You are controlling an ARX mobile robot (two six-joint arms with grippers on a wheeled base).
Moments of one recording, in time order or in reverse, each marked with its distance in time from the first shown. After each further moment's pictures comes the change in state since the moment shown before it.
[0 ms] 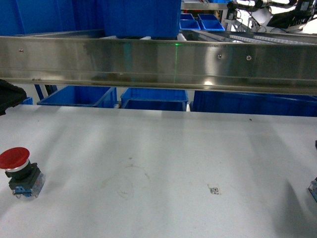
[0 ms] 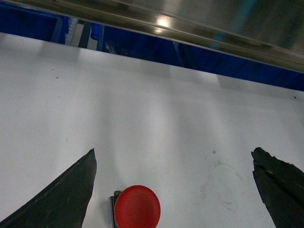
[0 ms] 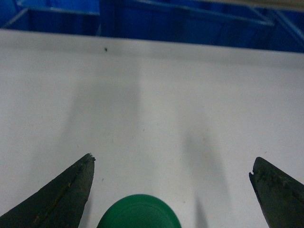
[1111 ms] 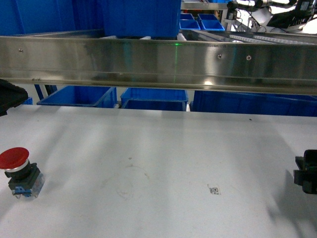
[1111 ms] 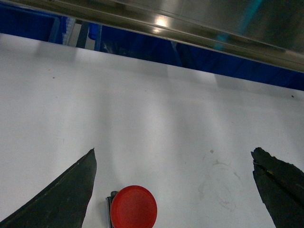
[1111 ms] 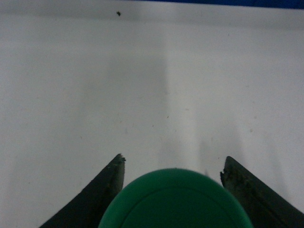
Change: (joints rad) left arm 0.000 0.000 0.000 0.000 0.002 0.000; right arm -0.013 0.232 0.101 0.034 -0.101 0.034
